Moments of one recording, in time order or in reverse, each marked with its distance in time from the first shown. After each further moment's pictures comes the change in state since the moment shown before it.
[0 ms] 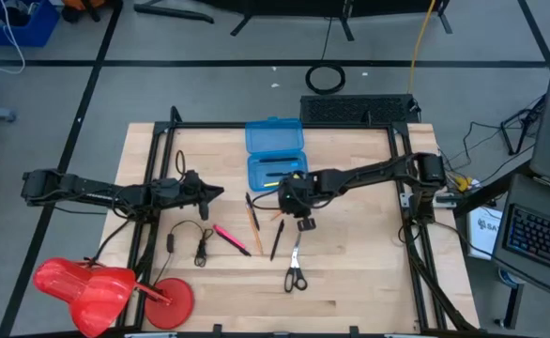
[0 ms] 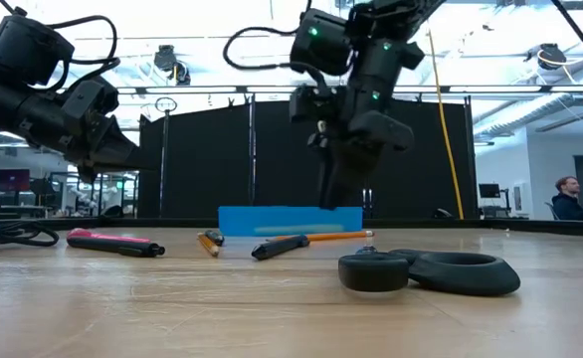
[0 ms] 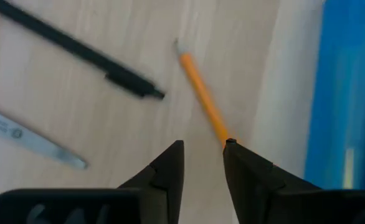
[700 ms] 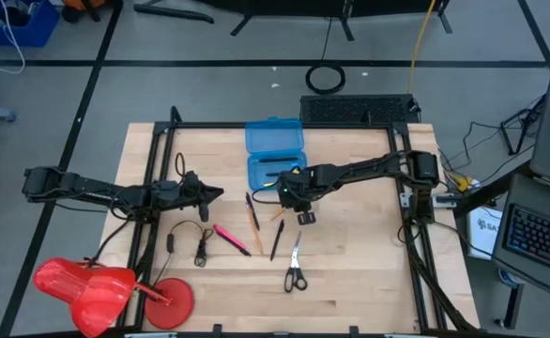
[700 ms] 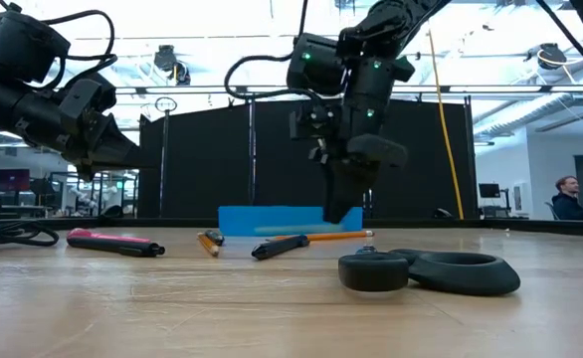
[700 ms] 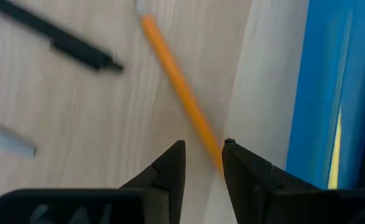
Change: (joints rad) left arm -0.049 0.000 0.000 0.003 -0.057 0.009; right arm -0.057 0.051 0.021 -0.056 0.015 -0.040
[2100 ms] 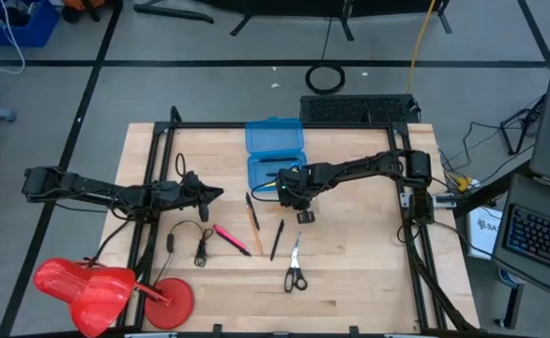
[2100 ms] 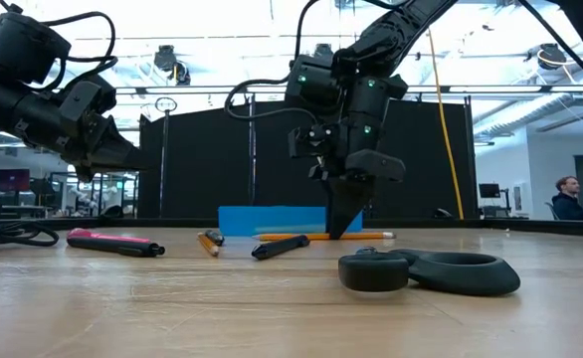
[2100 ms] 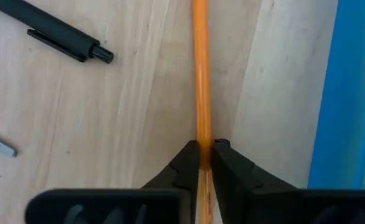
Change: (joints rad) left arm 0.000 0.000 0.000 -0.013 -0.003 0.000; right arm -0.031 0.062 -0.005 0.046 -0.075 -0.011
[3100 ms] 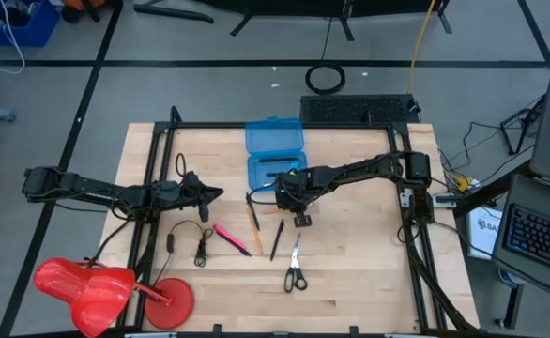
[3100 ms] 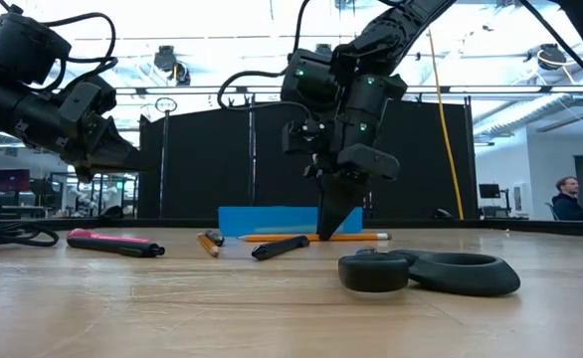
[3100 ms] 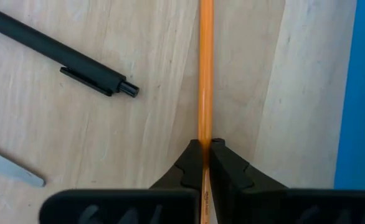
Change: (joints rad) left arm 0.000 0.000 0.000 -0.004 0.000 0.002; right arm 0.025 0.002 0.000 0.047 -0.024 0.045
